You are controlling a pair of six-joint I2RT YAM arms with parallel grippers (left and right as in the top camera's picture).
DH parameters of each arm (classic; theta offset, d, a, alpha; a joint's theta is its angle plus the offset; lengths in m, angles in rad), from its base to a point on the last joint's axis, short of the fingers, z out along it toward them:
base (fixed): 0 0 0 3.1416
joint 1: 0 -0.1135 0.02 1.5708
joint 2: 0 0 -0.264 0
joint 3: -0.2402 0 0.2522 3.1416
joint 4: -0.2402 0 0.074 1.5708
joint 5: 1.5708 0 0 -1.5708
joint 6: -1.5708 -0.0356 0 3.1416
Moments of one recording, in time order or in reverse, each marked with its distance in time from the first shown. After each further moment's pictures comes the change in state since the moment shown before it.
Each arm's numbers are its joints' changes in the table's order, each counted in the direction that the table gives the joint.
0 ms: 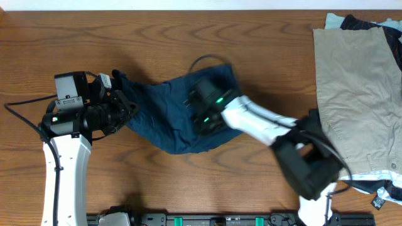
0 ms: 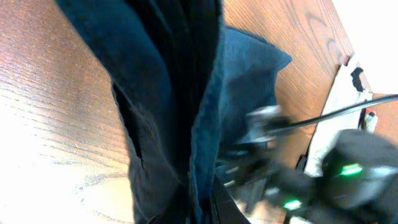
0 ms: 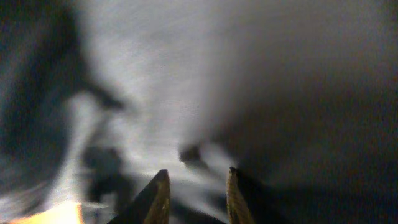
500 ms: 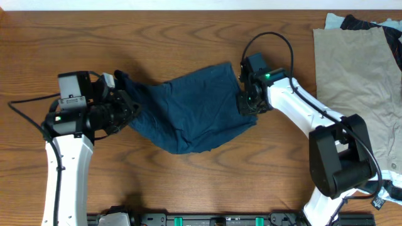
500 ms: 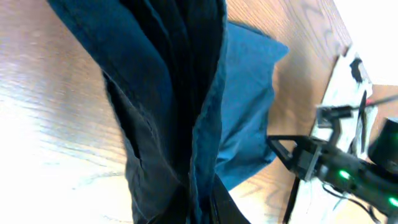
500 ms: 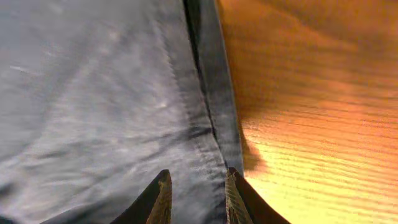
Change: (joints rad) left arm 0.045 0.000 0.000 0.012 0.002 0.000; right arm 0.280 -0.076 0.039 -0.140 0.201 0.023
